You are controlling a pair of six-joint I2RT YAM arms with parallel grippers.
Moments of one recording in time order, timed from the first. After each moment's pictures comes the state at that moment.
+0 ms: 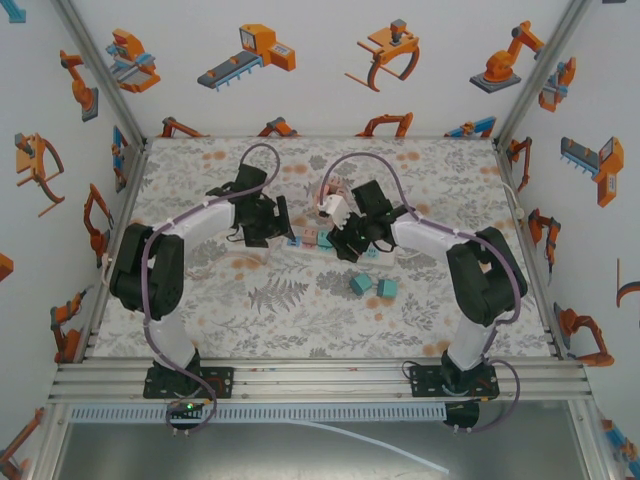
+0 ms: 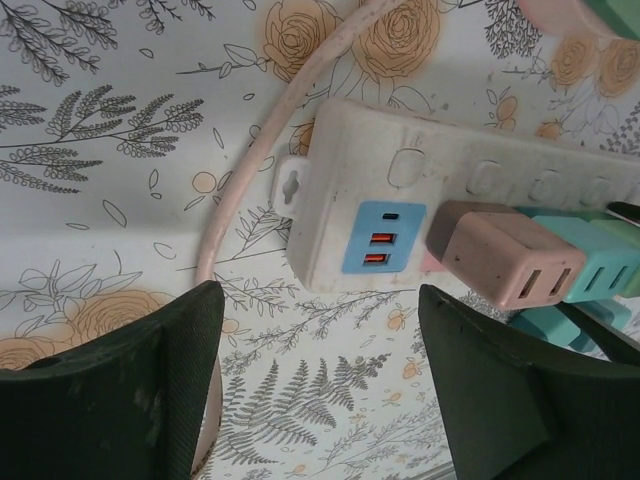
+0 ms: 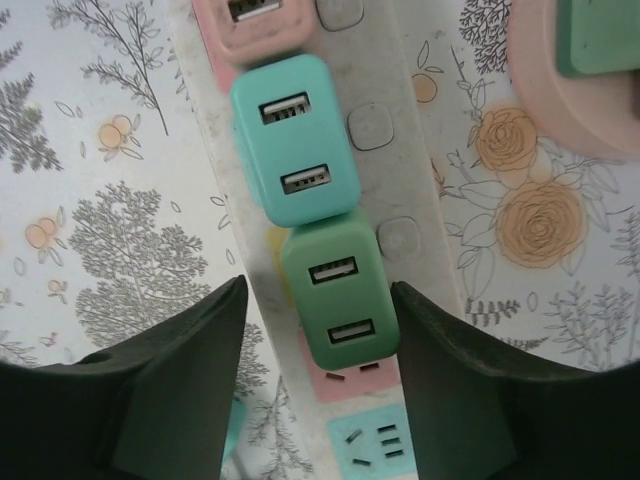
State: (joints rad) left arm -0.45 1.81 1.24 -0.51 0.18 -0.55; right arm 0.55 1.77 1.12 -0.29 -0.39 -0.49
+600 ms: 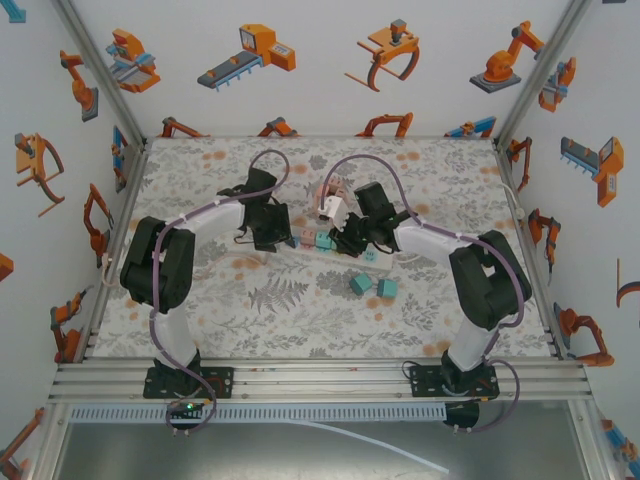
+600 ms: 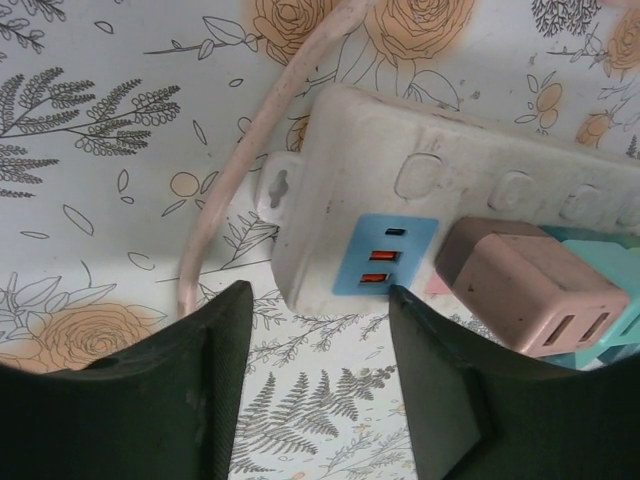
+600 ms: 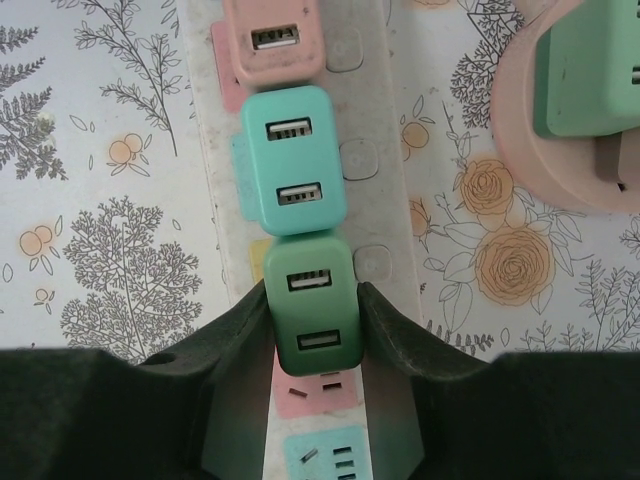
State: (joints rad) left arm -0.49 1.88 1.27 -0.53 0.15 -0.56; right arm 0.55 1.75 1.06 -0.18 -0.44 -0.56
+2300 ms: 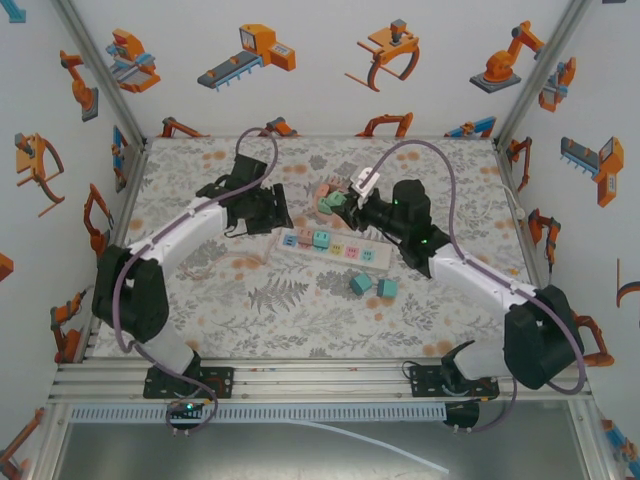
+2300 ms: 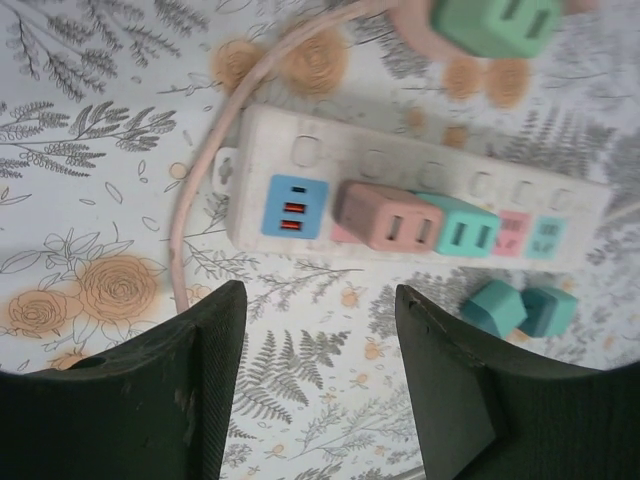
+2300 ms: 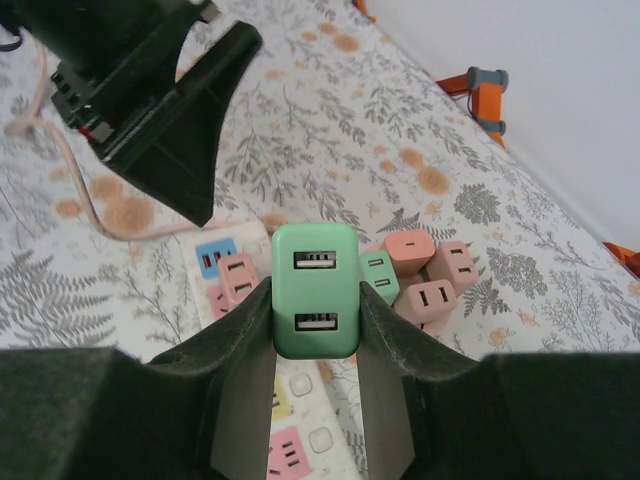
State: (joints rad) left arm -0.51 1.62 1.26 -0.54 0.09 -0.55; right arm 0.55 1.34 0.85 0.35 -0.40 -0.22
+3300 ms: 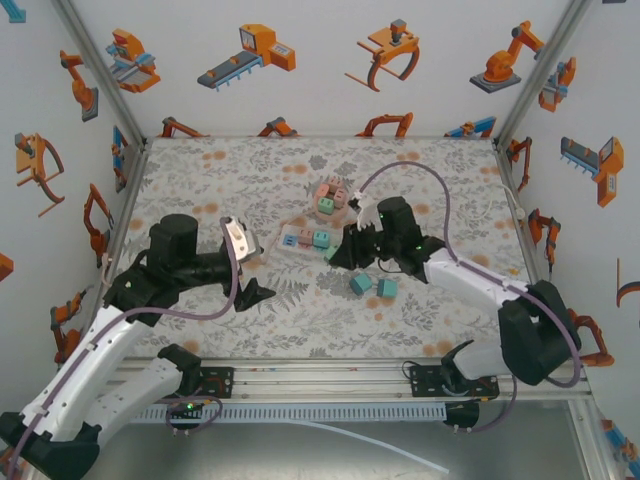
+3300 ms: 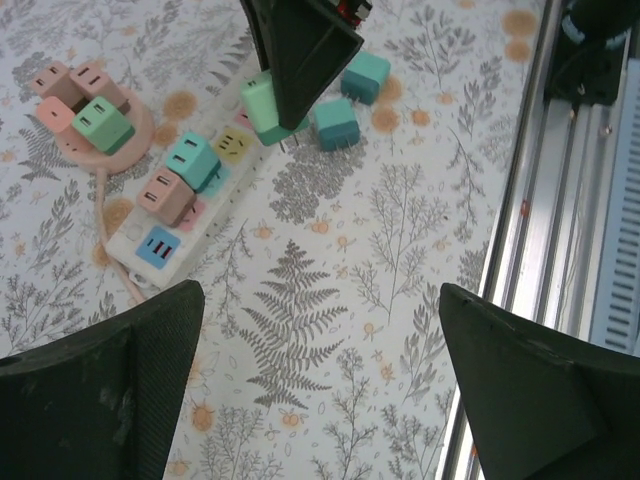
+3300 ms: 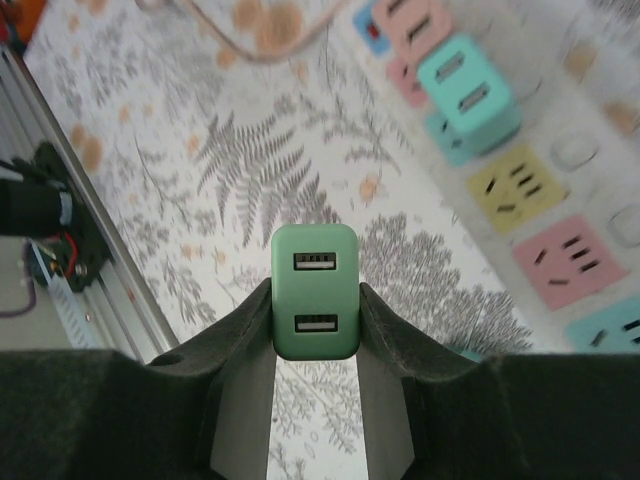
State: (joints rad) left arm -0.56 0.78 0.89 -0.63 0.64 0.47; right arm 0.58 1.39 0.79 -0.04 -0.54 0.26
